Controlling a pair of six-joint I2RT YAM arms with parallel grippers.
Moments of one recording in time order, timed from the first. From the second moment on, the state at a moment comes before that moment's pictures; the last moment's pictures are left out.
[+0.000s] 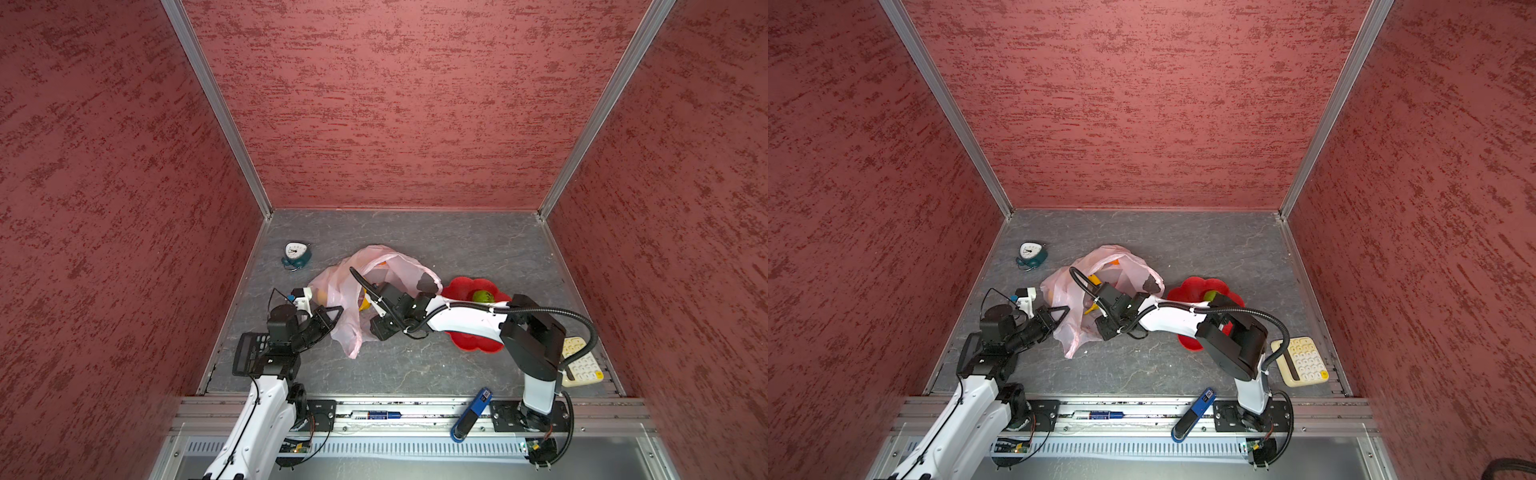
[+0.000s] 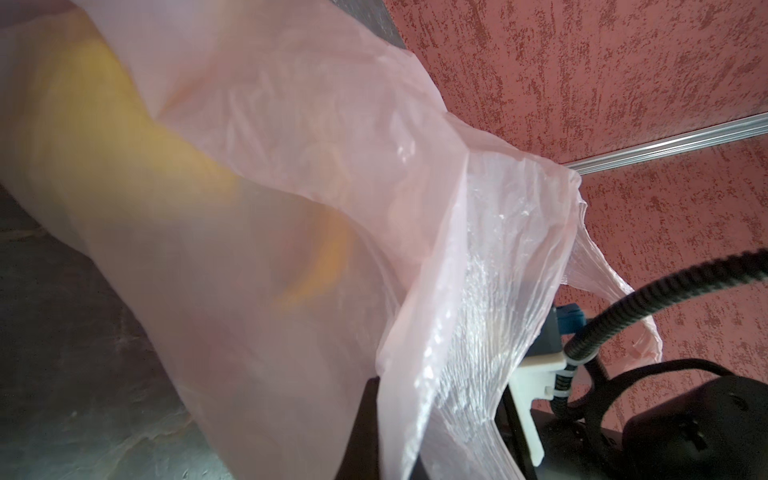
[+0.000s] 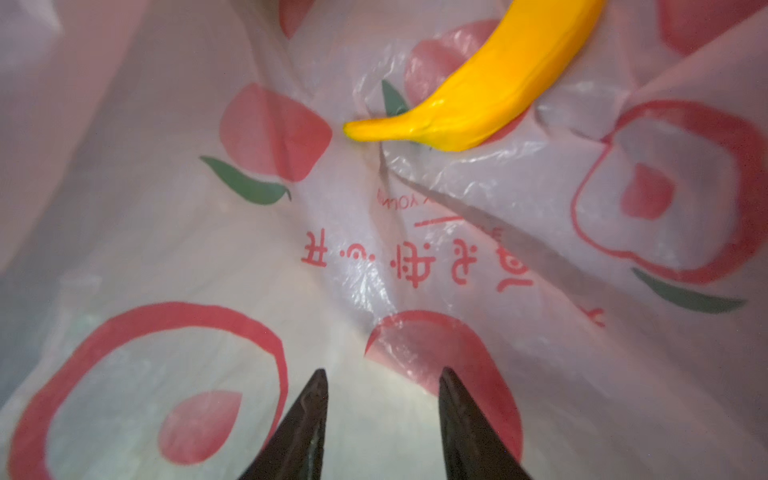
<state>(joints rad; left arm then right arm) -0.01 0.62 0.19 -0.03 0.60 -0.90 1.01 1.90 1.28 -0.39 -0.07 0.46</state>
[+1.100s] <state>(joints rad) -0.02 0.59 0.15 0.01 0.60 -0.95 0.96 2.18 1.57 -0.28 0.19 0.71</state>
